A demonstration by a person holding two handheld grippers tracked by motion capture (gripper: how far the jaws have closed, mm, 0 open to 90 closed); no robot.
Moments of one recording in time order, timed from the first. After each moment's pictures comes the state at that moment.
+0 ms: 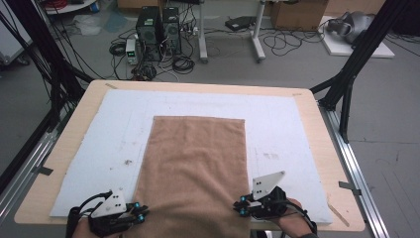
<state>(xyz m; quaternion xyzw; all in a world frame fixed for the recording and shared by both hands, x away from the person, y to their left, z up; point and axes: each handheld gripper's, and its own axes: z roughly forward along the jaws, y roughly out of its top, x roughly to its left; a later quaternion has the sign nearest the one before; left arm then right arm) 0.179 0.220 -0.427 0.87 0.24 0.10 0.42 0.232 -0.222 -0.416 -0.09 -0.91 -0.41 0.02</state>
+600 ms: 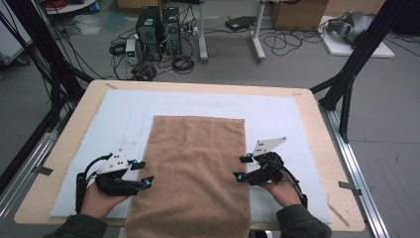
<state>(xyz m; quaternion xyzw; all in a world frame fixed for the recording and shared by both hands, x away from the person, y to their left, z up) 0.260 0.218 -0.403 0.83 0.29 0.14 0.46 0.313 -0.225 -0.408 -0.23 -0.88 -0.42 -0.04</state>
